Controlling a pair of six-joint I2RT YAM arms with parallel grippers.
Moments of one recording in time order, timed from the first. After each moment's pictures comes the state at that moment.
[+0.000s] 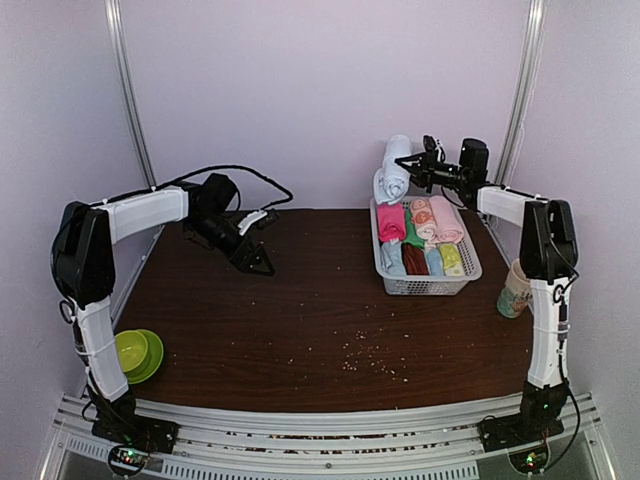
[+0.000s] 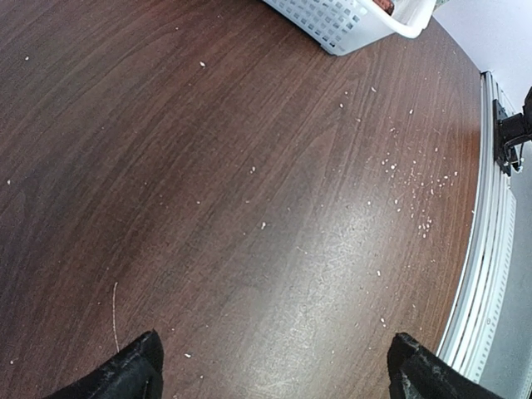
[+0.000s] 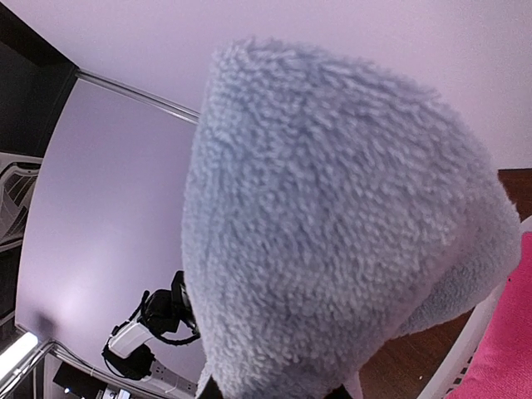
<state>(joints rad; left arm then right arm) -0.40 1.95 1.62 -0.87 0.64 0.42 0.11 2.25 1.88 0.40 -1.06 1.12</state>
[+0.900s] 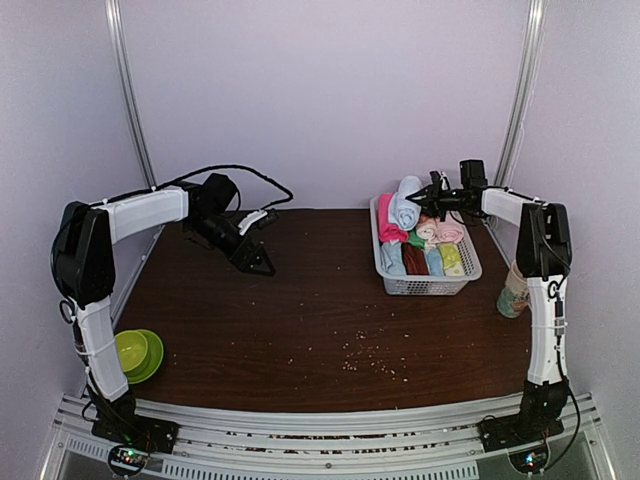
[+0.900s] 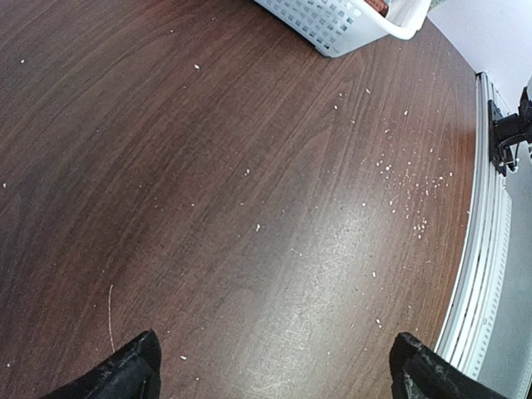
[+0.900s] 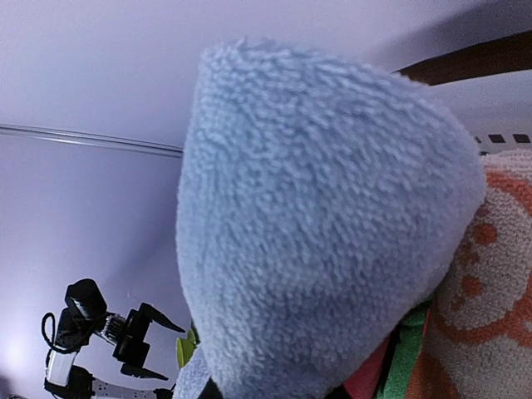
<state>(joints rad) -0.40 1.95 1.62 -0.87 0.66 0.42 0.04 2.37 2.01 -0.23 -0.98 0.72</state>
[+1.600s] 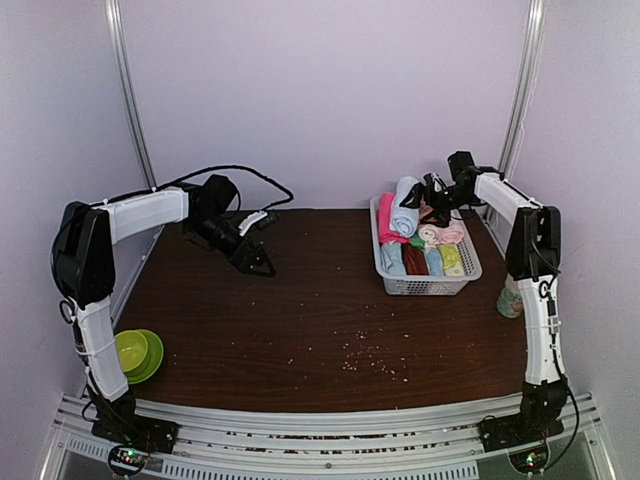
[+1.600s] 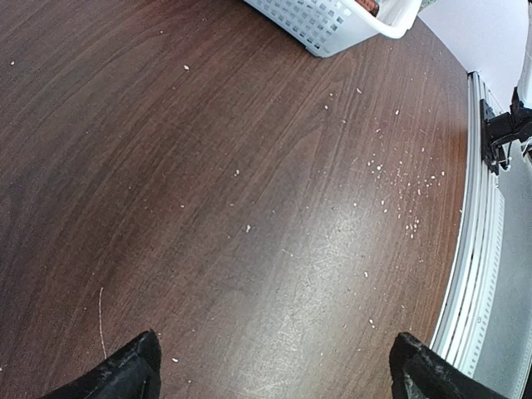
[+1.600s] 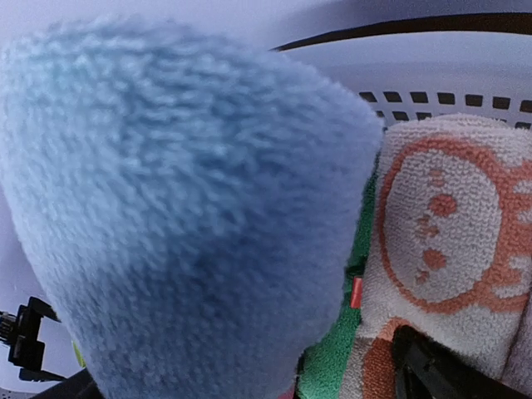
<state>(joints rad) -0.40 1.95 1.61 -0.87 0.69 0.43 0.08 2.46 2.33 -0.83 -0.62 0.32</state>
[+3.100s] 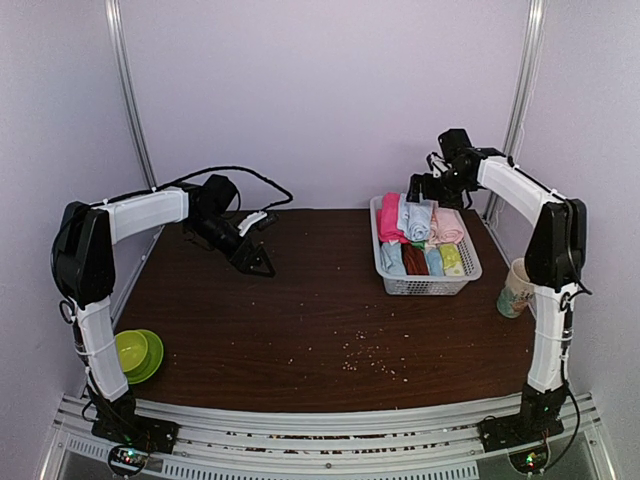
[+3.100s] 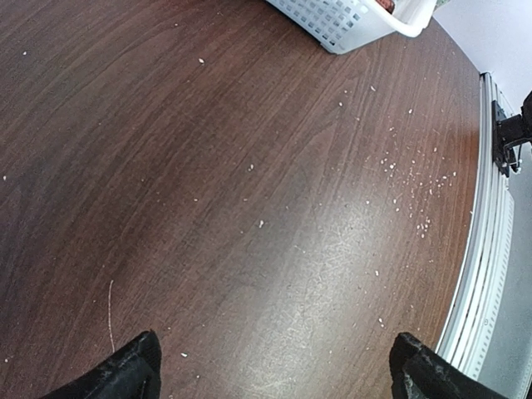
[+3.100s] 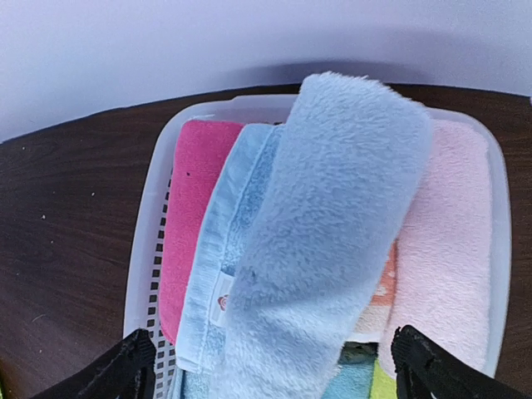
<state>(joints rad) -0.40 1.95 1.61 -0.86 0.65 0.41 0.22 2.14 2.10 -0.82 -0.08 0.25</state>
